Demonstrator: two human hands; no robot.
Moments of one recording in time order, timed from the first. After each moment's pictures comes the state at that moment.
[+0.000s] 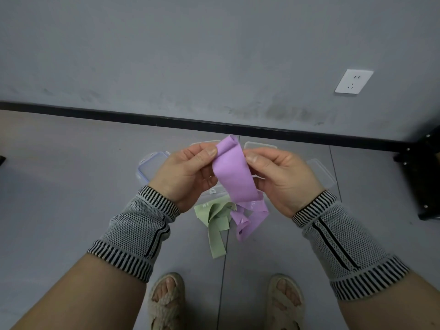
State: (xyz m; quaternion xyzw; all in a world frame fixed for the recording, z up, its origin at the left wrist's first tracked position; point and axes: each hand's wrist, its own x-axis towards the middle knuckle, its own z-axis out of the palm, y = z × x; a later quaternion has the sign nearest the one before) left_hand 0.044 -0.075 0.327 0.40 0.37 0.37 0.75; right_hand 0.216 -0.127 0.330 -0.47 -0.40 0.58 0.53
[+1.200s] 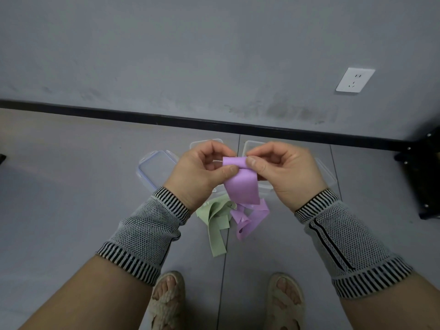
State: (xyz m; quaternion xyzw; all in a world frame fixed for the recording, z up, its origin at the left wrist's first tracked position) left_hand 0.058 -0.087 0.330 0.56 0.40 0.38 0.62; right_hand 0.218 -0.129 0.335 -0.55 -0.50 0.42 0.52
